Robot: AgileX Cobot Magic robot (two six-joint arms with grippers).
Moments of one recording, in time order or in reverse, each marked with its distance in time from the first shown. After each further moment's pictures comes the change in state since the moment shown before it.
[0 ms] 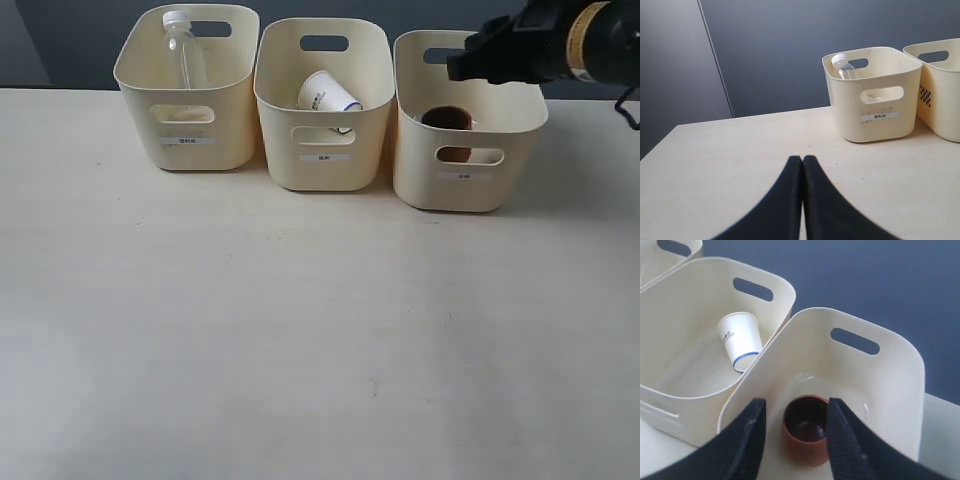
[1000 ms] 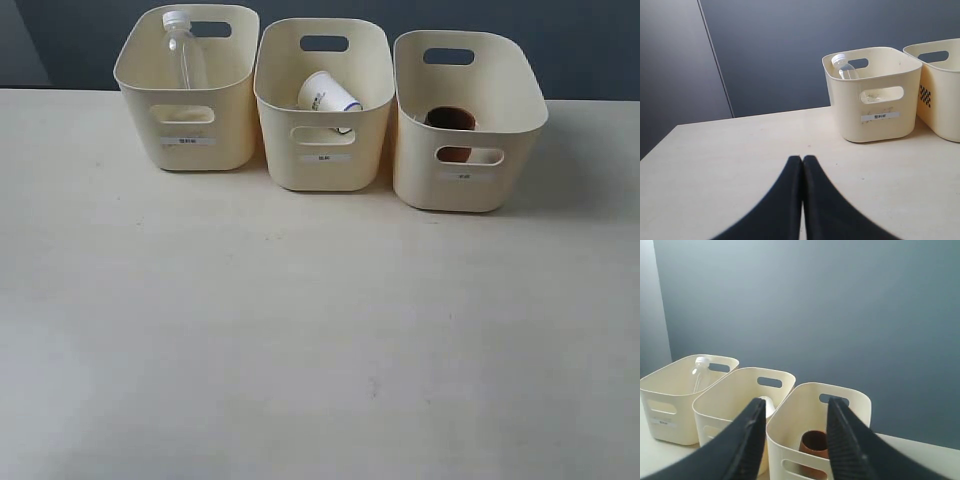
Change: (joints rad) left arm 0.000 0.000 0.000 0.000 0.000 0.000; right arm 0.000 -1.042 0.568 0.000 0.006 0.142
